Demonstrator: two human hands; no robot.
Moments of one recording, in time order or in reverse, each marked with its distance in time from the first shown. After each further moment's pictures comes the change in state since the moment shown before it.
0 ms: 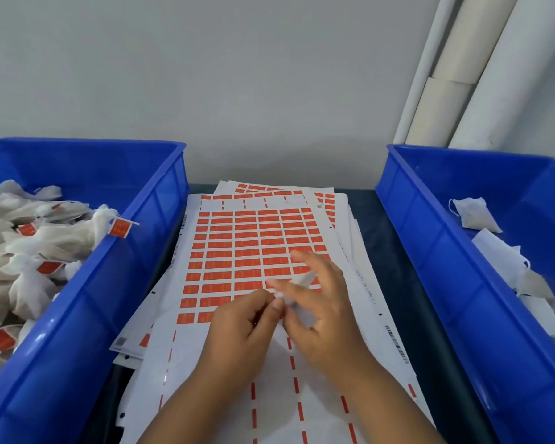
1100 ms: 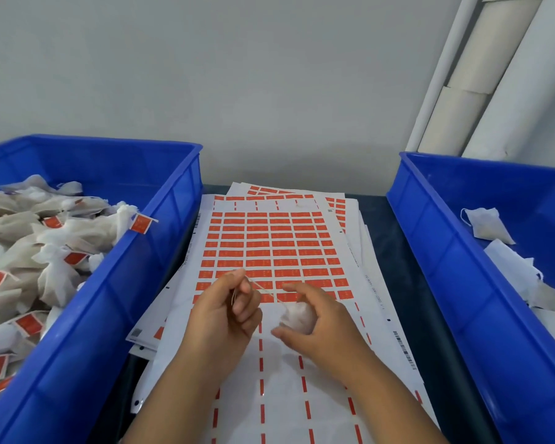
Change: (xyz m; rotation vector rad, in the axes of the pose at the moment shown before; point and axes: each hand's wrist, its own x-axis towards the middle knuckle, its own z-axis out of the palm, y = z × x) left_hand 0.012 -0.004 -0.025 -1.055 0.131 -0.503; right_hand -0.002 0.009 0.009 0.053 -0.395 0.430
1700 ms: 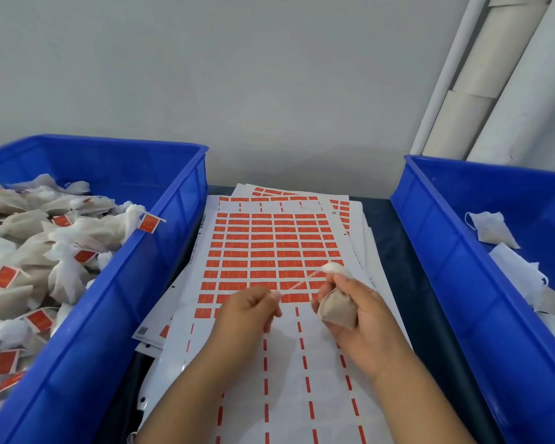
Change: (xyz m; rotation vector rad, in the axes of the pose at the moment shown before) left_hand 0.008 -0.017 0.002 0.963 0.103 0.070; right_hand 0.002 -0.003 -0.030 1.164 0.084 0.255
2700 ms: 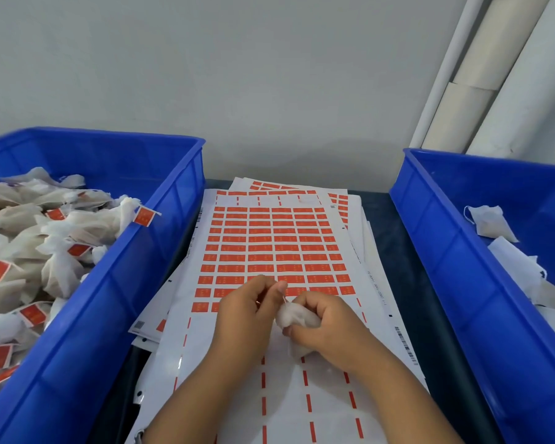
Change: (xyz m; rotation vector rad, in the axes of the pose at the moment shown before) left_hand -0.004 -0.006 0.013 0.040 0.161 0.354; right_hand -0.005 0.018 0.007 -1.006 -0.204 -0.173
